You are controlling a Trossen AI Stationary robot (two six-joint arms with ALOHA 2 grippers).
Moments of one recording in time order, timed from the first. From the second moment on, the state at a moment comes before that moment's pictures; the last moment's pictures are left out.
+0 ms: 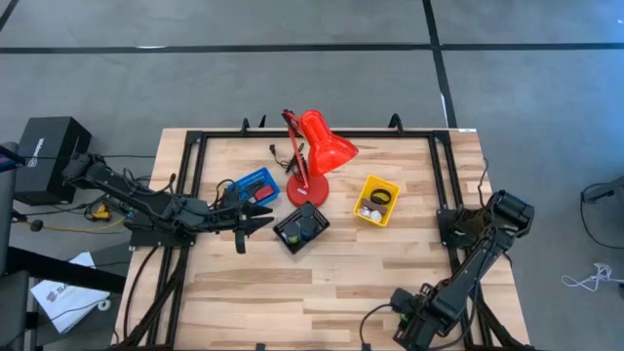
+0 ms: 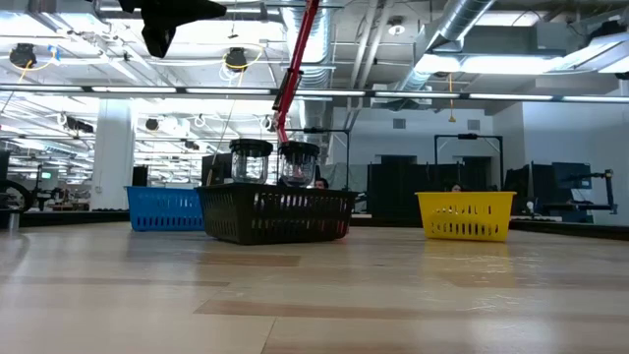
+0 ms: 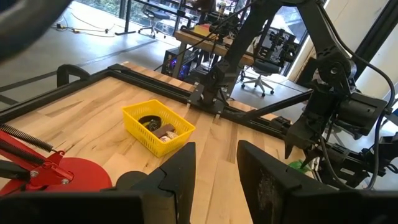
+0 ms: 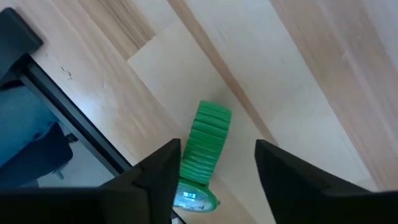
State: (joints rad) left arm -0.39 0.90 0.54 0.22 -0.57 -0.38; right arm 0.97 1.79 1.14 -0.76 -0.03 1.60
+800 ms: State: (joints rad) left arm -0.39 0.90 0.54 0.22 -0.57 -0.38; right arm 0.98 1.79 1.10 -0.73 0.02 1.65
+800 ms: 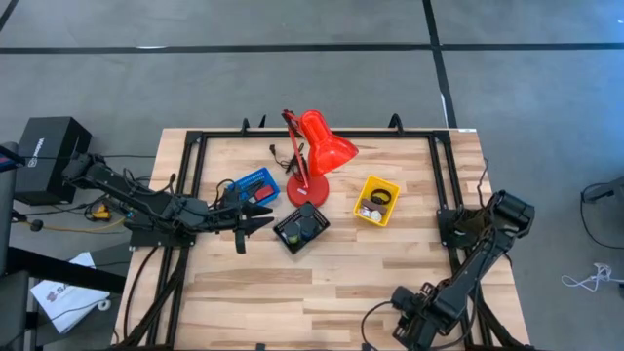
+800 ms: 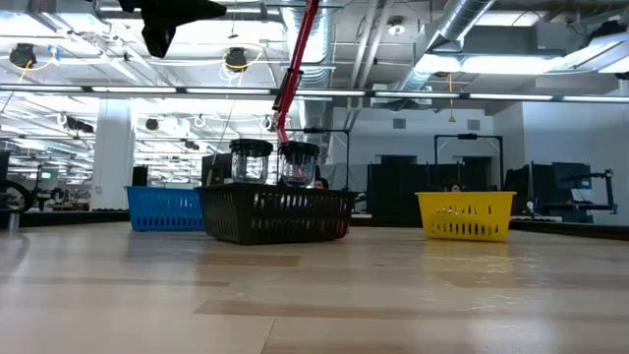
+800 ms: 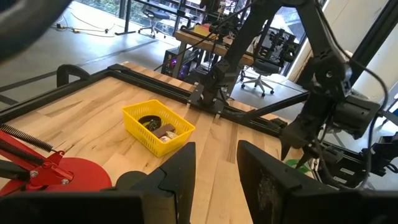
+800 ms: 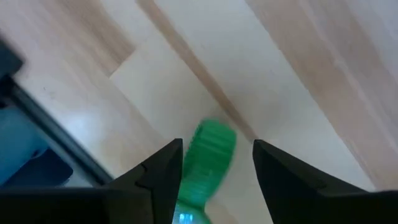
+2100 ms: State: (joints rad) left arm -0.39 0.90 0.54 0.22 -0.57 -0.38; right arm 0.71 1.79 1.23 -0.90 0.06 1.09
